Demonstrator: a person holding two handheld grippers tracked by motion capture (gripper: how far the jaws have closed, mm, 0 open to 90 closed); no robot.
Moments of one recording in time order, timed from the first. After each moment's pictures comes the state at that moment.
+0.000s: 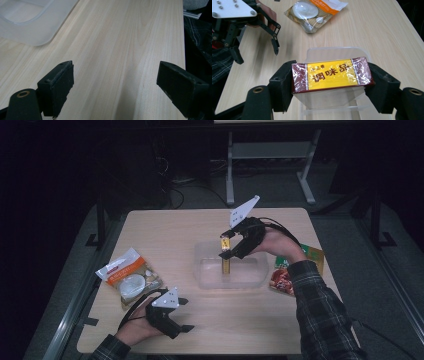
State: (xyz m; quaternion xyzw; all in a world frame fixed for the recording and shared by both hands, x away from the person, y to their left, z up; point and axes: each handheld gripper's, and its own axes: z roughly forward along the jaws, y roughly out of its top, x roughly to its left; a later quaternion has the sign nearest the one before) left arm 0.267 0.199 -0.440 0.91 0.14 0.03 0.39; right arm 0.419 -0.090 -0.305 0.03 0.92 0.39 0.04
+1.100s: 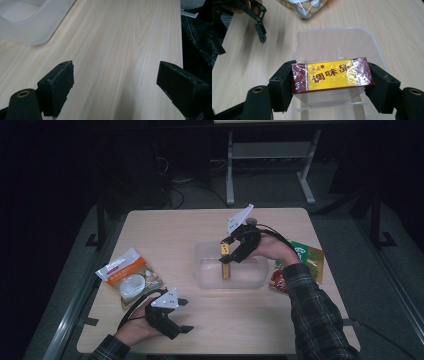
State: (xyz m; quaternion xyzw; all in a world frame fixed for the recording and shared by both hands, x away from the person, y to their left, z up) left arm 0.266 0.199 -0.440 0.91 0.14 0.03 0.39; right arm 0.435 -0.086 -0.346 0.05 0.93 0.37 0.02
